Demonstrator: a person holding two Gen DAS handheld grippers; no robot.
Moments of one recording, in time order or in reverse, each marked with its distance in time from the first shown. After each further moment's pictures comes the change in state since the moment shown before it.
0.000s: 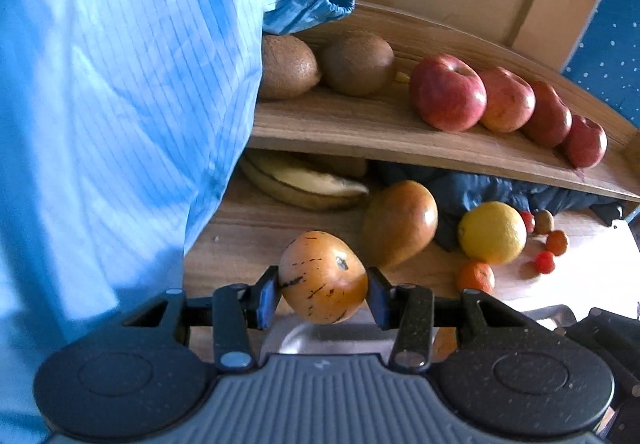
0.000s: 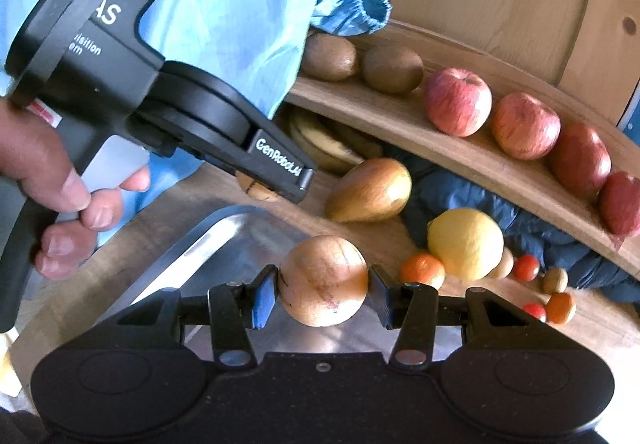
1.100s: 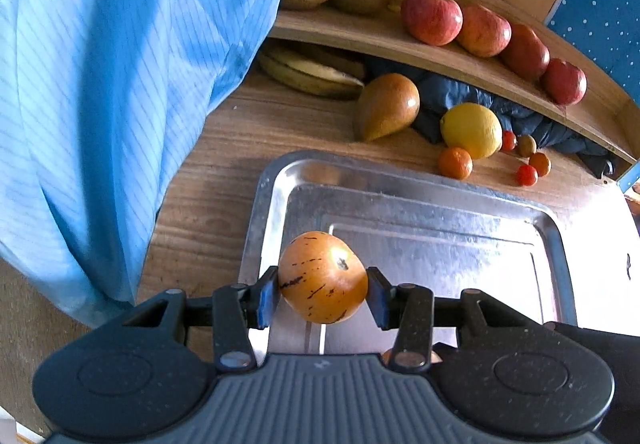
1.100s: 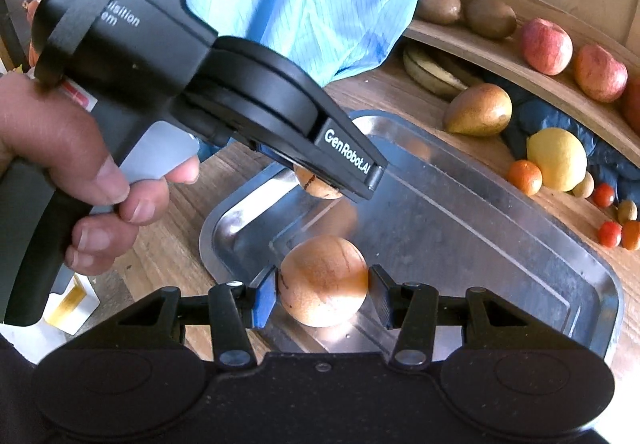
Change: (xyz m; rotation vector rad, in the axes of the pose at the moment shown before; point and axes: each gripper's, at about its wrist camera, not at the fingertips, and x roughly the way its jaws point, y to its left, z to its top) left arm -0.043 -0.004 -0.072 -0.069 0.082 0.017; right arm -0.037 0.035 -0.059 -0.064 0.096 0.221
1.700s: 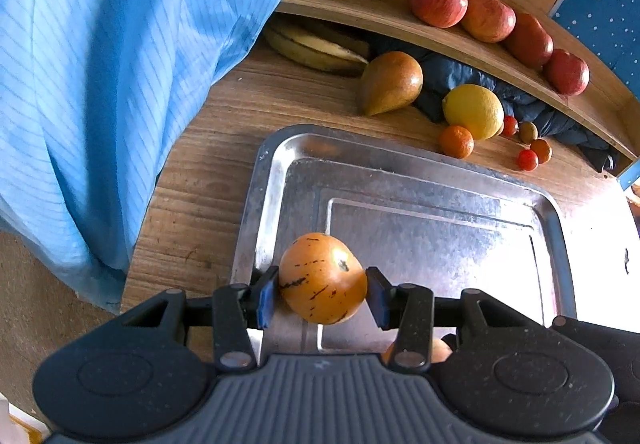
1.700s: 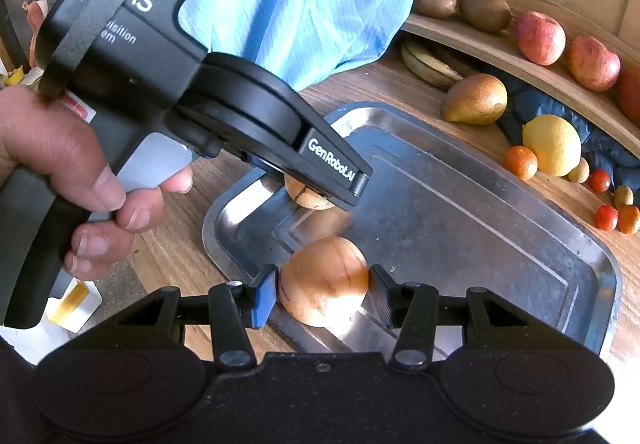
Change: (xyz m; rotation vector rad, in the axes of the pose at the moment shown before) left arm -0.001 -0.001 -0.013 -0.037 0.035 -0.005; right arm -0.008 0.001 -0.011 0.013 -0.001 0.001
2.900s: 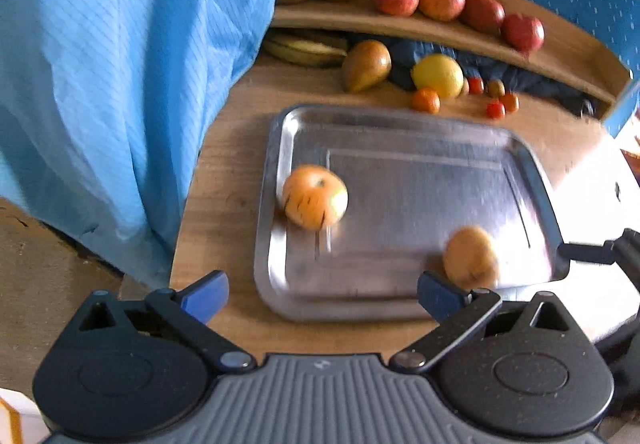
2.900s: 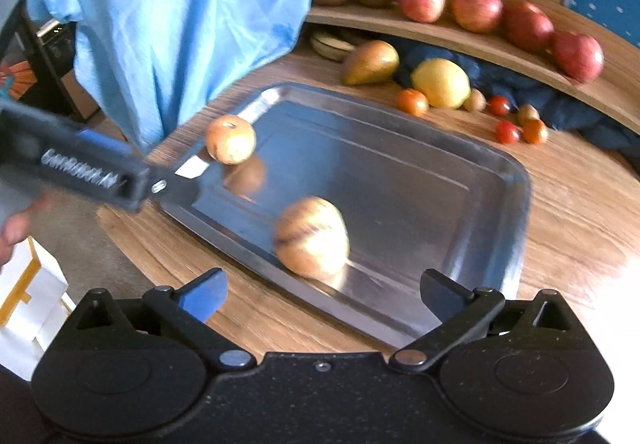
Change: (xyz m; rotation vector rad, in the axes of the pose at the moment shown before) left arm -0.066 -0.018 -0.057 0.140 -0.009 0.084; right arm -0.057 -0.041 -0.052 0.189 0.007 -0.121
